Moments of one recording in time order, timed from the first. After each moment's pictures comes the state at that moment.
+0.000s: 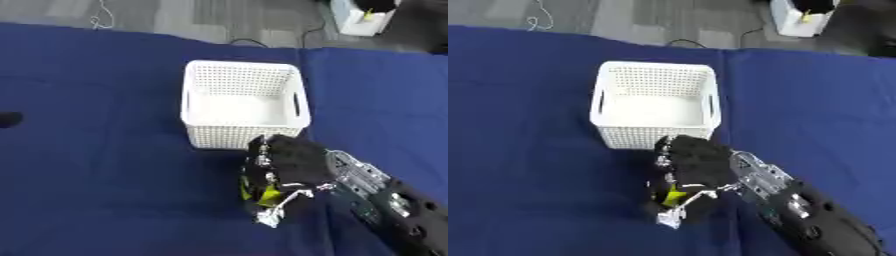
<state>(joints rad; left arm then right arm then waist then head) -0.30 0.27 -0.16 -1.98 -0.07 -0.39 0.09 -0.42 -0.63 0.34 -1.70 1.08 -0.75 -0.22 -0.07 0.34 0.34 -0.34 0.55</state>
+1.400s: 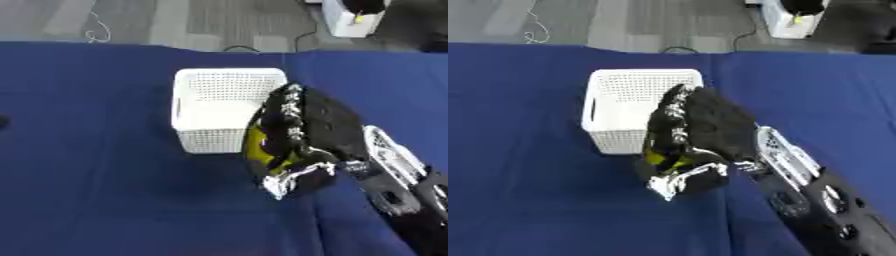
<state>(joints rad) -0.25 0.27 -0.12 -1.98 -0.10 -0.39 0.18 -0.47 -0.63 0.20 -1.98 0.91 -0.55 -0.14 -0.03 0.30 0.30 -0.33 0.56</state>
